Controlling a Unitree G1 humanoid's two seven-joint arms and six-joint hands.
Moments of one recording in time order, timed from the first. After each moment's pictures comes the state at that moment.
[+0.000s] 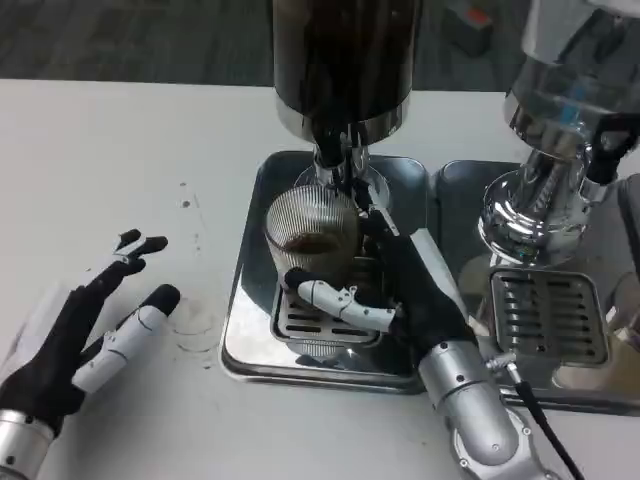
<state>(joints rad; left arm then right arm) -0.05 0.46 0.06 0.70 0.24 -0.74 -0.01 -0.22 0.04 0.24 0.42 -0.28 -0.16 -0.08</state>
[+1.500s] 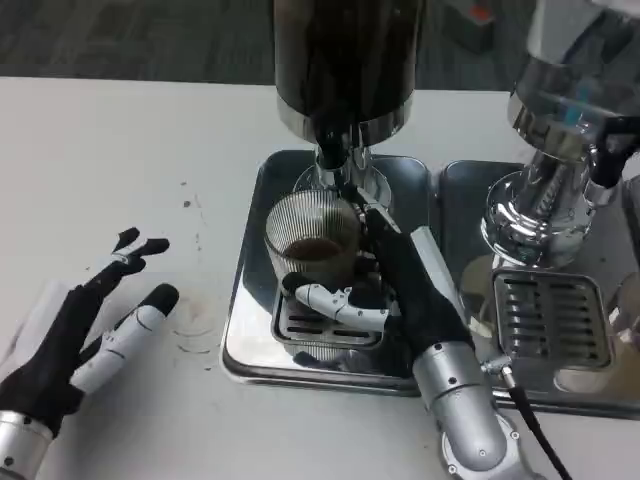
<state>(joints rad) -0.04 0.46 0.06 0.69 0.24 -0.74 -0.01 -0.20 0.06 0.28 0.36 -0.31 -0.11 -0.18</state>
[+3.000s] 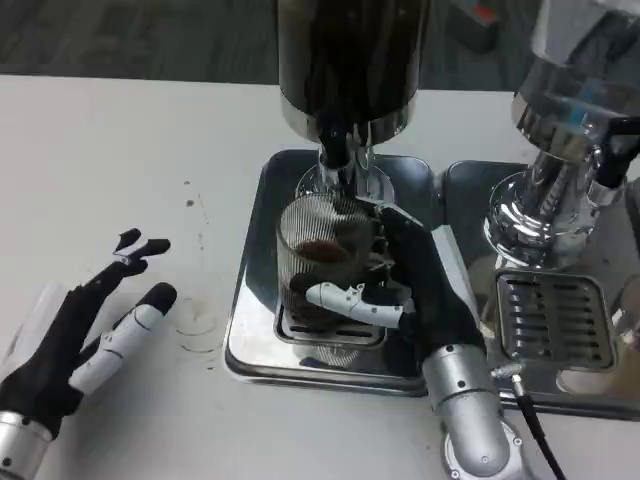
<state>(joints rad) -0.04 0.46 0.06 0.68 0.20 -0.74 -0.04 -0.19 0.06 0.27 0.39 -0.28 -0.17 -0.26</state>
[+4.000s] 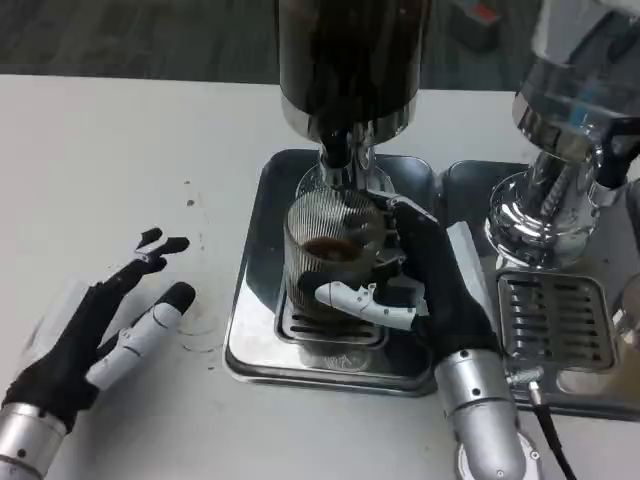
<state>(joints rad) -0.07 0.46 0.02 0.71 0.21 -0.75 -0.06 -0.11 0.05 0.26 0.25 -0.32 -0.16 -0.24</state>
